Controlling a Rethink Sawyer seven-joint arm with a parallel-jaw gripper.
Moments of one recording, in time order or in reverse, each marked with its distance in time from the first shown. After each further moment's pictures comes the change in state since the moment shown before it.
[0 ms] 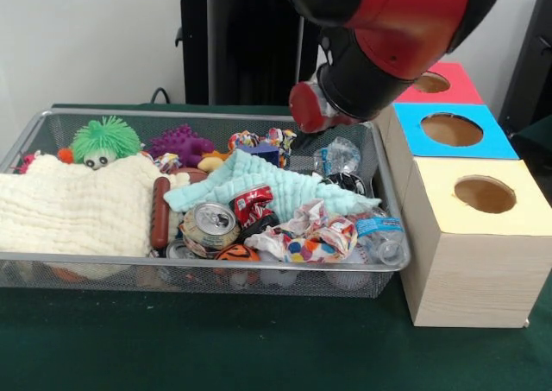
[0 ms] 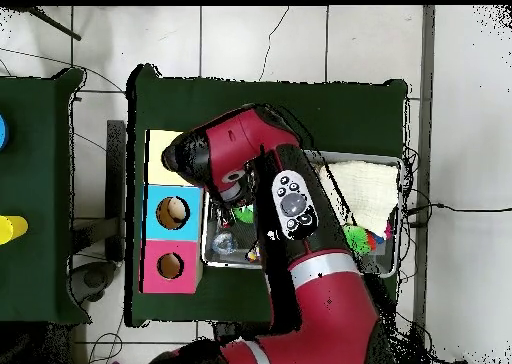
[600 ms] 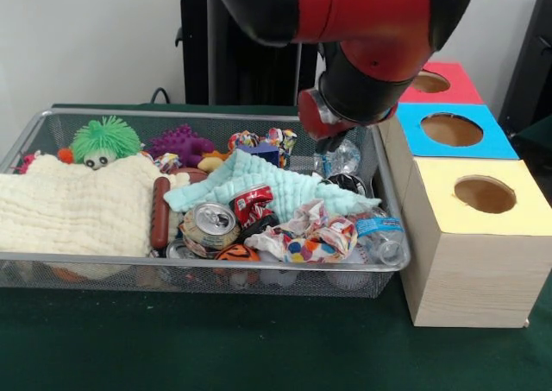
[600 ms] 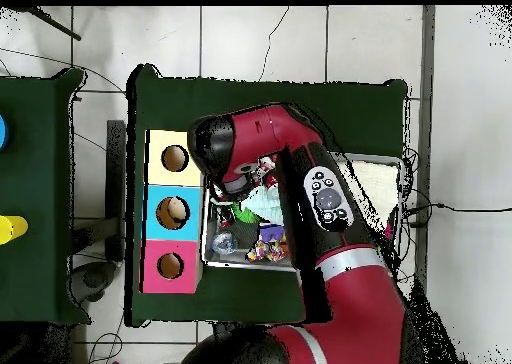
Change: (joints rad) arm -0.086 0.045 0.070 -0.002 0.167 -0.007 0.000
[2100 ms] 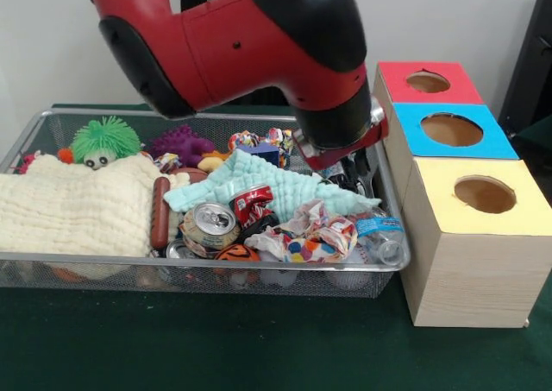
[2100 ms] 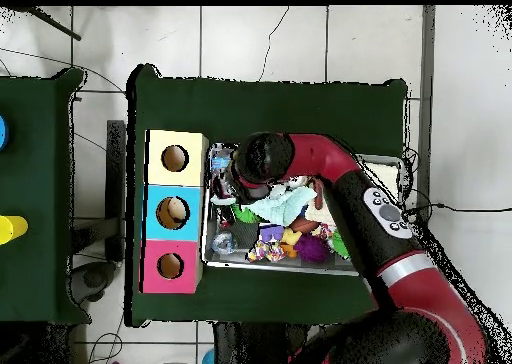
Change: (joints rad) arm -0.308 0.121 0.256 0.184 0.119 -0.284 0.000
